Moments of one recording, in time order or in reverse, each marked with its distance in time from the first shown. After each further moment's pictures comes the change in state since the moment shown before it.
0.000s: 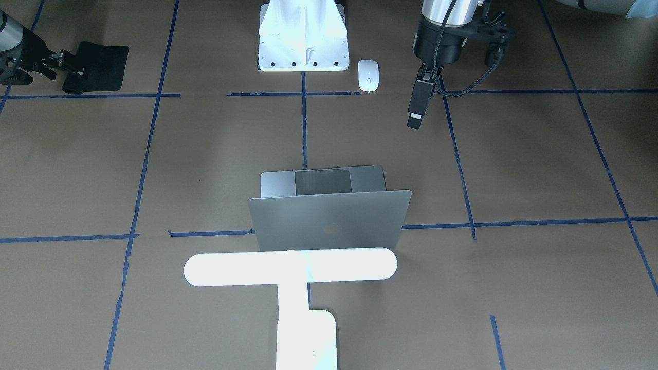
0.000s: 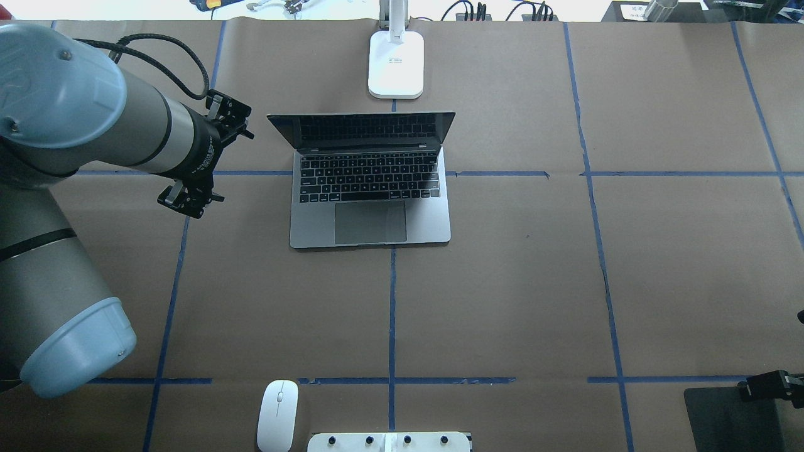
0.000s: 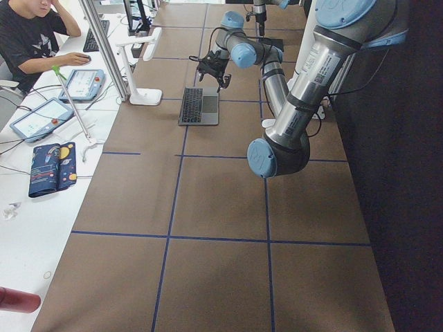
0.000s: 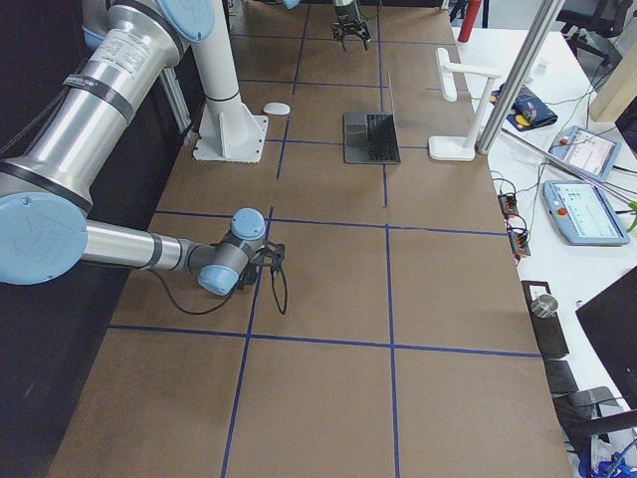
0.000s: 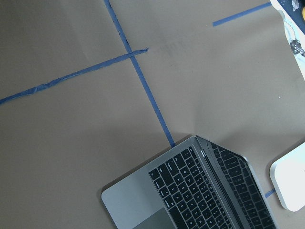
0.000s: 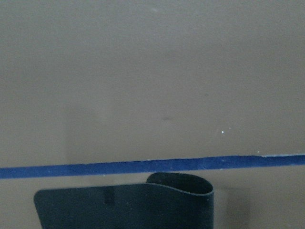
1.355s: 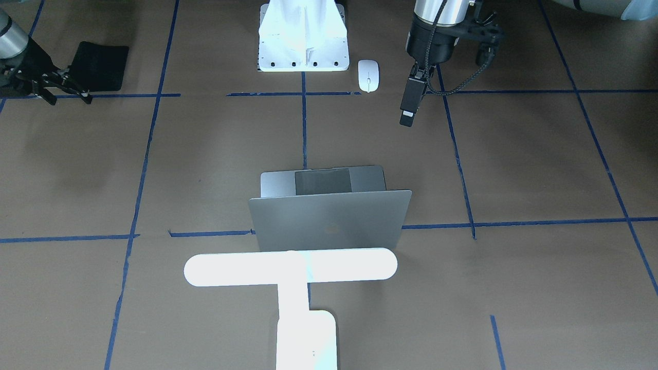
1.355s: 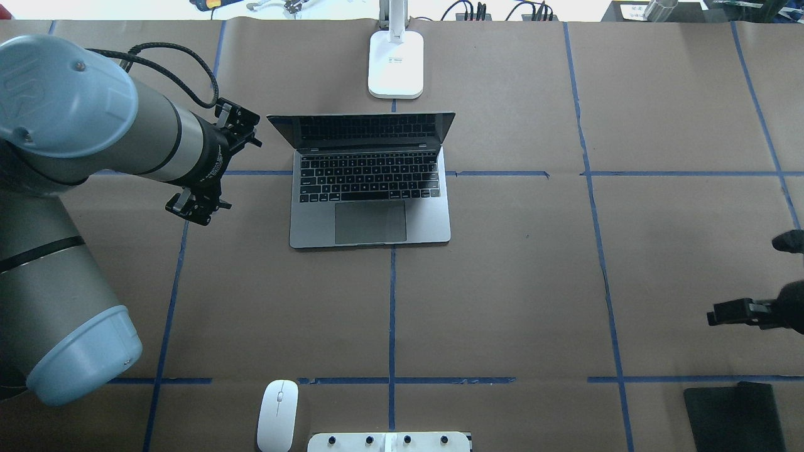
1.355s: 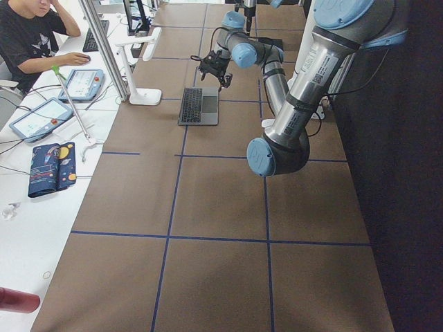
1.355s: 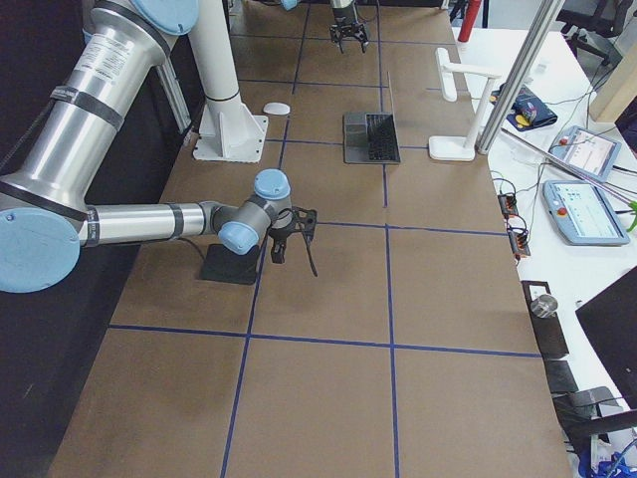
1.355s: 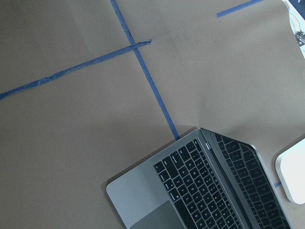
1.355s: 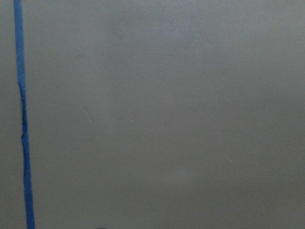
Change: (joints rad) left arm 0.017 -0.008 0.002 0.000 0.000 0.000; right arm 0.196 0.060 0.153 -0.199 -0.041 -0.114
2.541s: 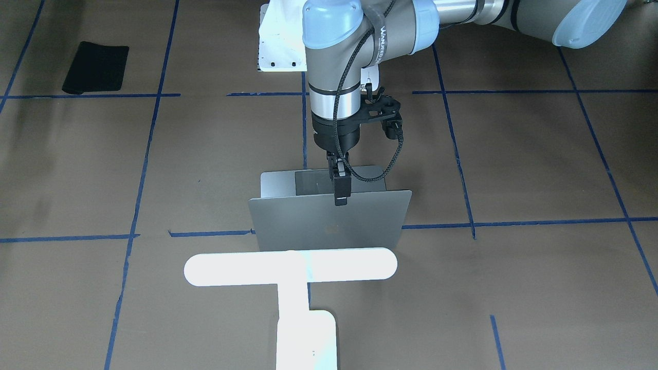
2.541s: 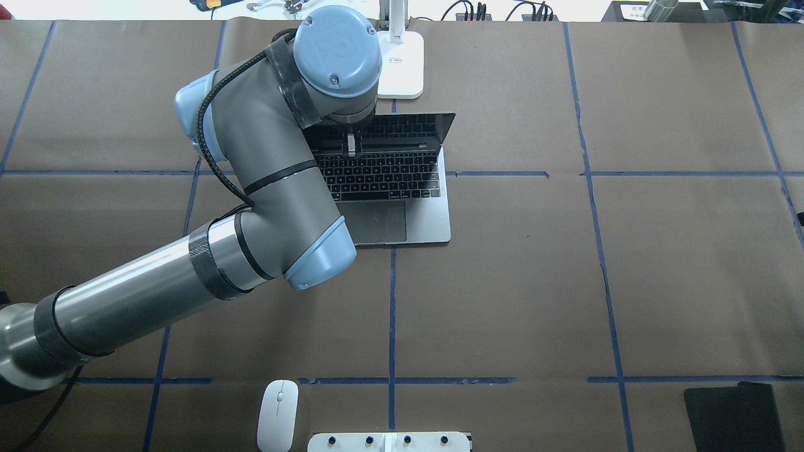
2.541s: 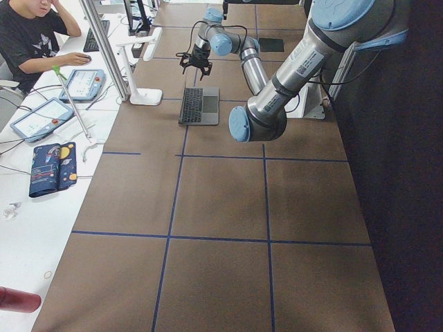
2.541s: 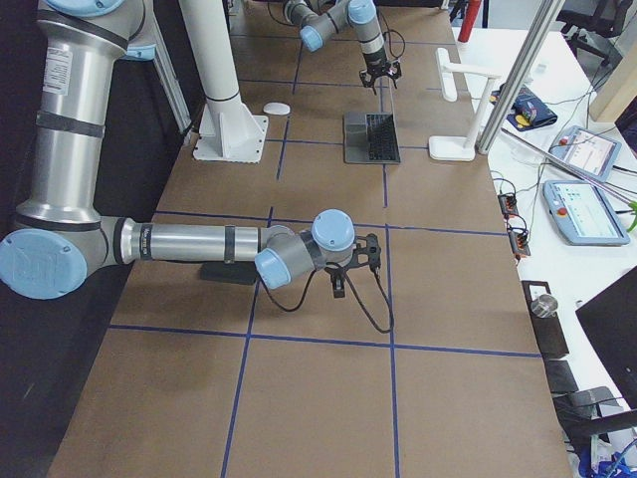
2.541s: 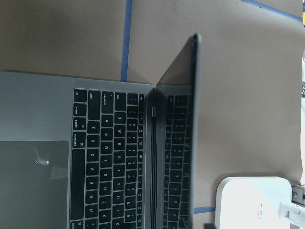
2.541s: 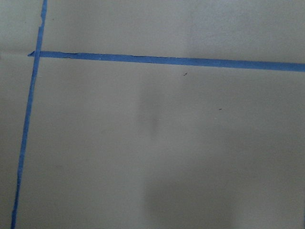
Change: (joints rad) left arm 0.027 -0.276 0.361 -0.069 0.092 -0.359; right arm 0.490 0.339 -0.193 -0.305 0.312 -0.541
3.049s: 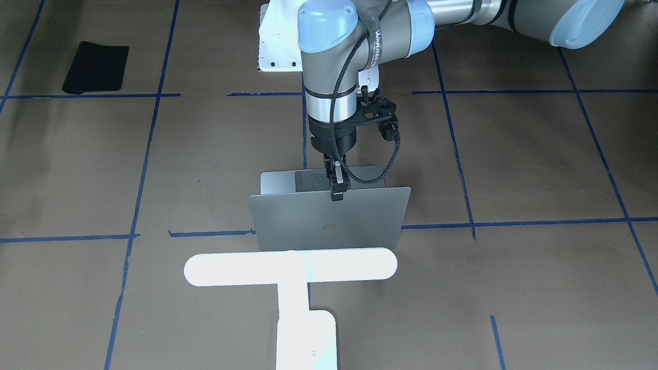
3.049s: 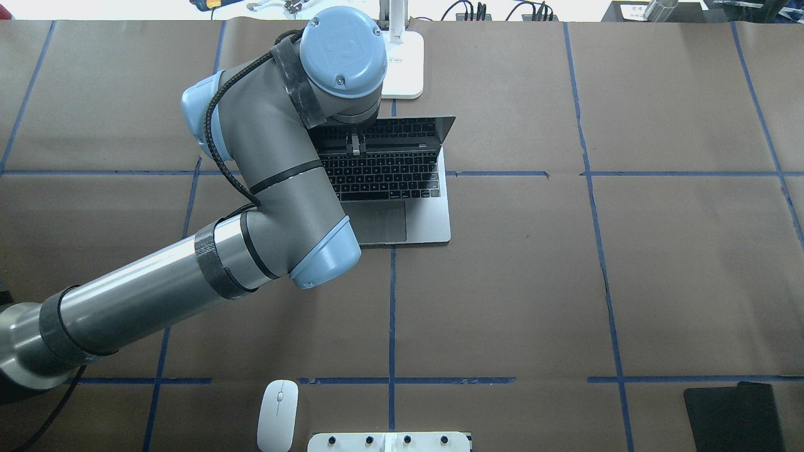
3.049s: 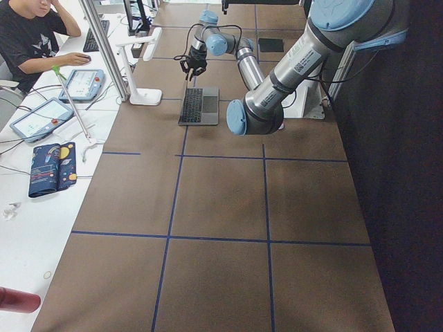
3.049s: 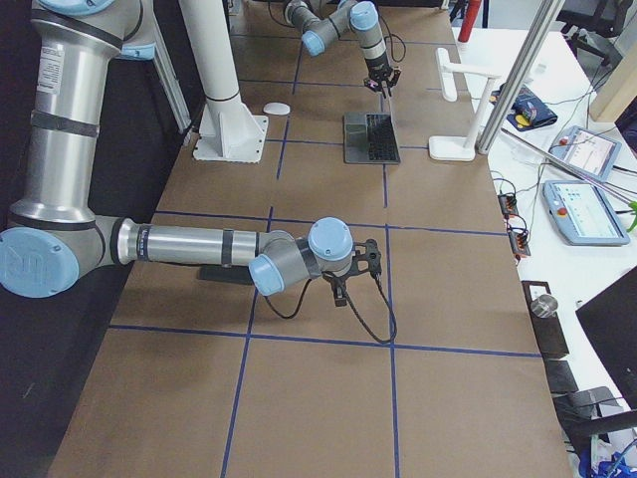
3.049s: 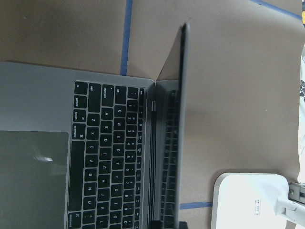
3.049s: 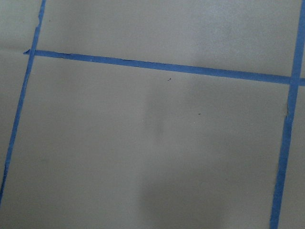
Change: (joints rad) left arm 0.010 -0.134 0.250 -0.060 0.046 -0.173; right arm 0.171 -0.010 -0.064 -0.095 0.079 -0.371
